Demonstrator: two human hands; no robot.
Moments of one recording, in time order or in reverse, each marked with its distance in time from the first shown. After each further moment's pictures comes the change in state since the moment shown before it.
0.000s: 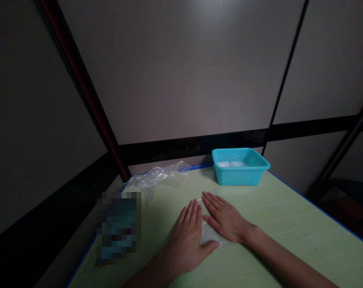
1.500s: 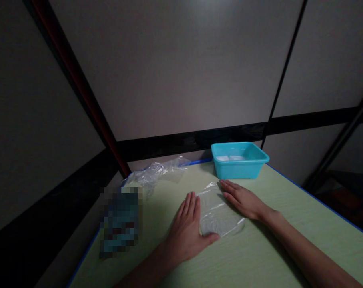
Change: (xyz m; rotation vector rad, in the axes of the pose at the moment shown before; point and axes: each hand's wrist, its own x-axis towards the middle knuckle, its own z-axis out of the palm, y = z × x) left_hand -0.001 -0.002 0.002 -0.036 0.021 -0.067; right_hand -0.020 0.050 -0.022 0.013 0.044 0.144
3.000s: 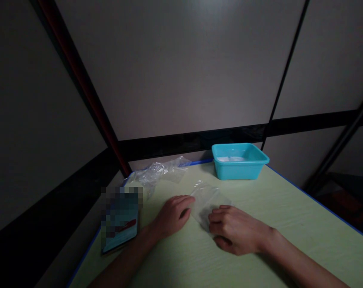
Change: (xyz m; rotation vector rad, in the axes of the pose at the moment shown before) left_hand 0.012 -0.048 -0.019 -0.217 0.244 0.272; right_hand -0.015 -0.081 -0.028 -0.115 -0.171 -0.542
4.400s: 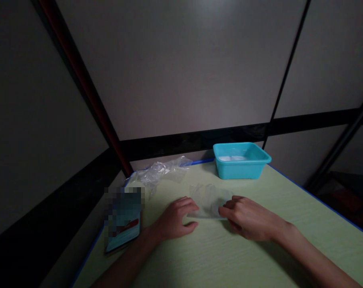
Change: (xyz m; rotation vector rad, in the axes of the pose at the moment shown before) left_hand -0.004 -0.004 0.000 -0.123 -0.036 0.165; right_hand -0.014 0.013 -0.014 -0.090 -0.038 0.200
